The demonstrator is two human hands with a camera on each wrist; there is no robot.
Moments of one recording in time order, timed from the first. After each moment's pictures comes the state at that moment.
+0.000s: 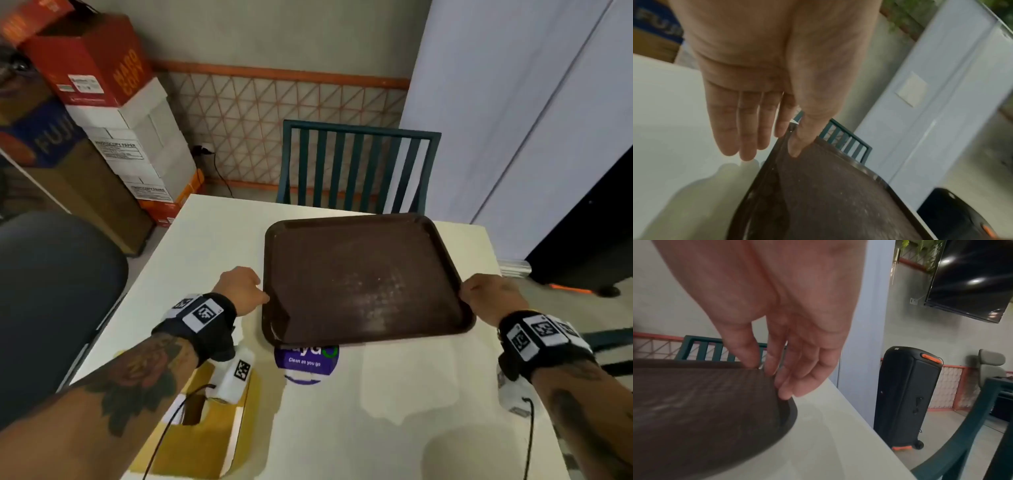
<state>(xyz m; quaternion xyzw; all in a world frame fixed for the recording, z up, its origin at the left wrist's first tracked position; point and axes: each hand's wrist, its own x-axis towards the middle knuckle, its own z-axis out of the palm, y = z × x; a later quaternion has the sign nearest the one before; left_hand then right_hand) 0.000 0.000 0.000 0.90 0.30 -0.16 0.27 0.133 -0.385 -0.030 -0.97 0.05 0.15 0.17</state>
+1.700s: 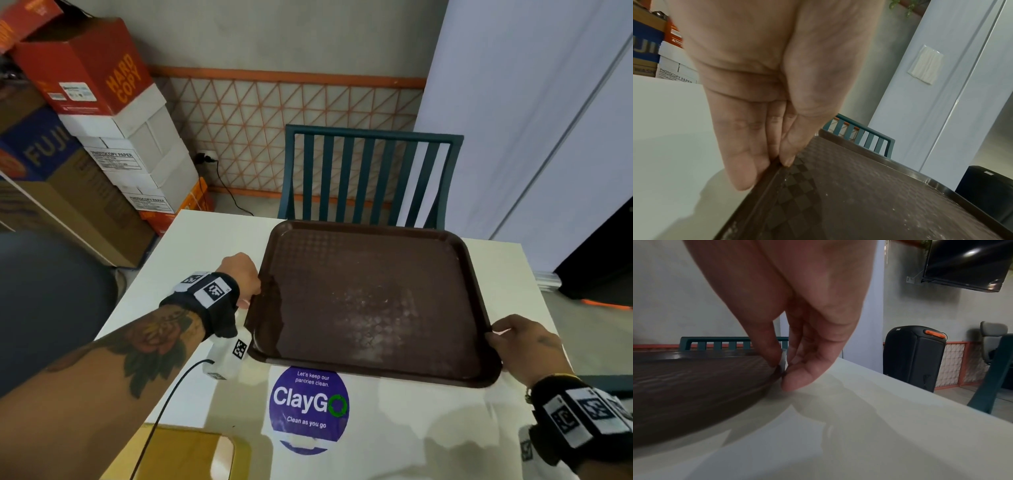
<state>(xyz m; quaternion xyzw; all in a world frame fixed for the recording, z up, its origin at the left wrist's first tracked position) 0.103 0.046 -0.038 0.88 0.33 -0.19 0.29 0.143 -0.385 -0.083 -0.94 0.15 0.13 0.28</state>
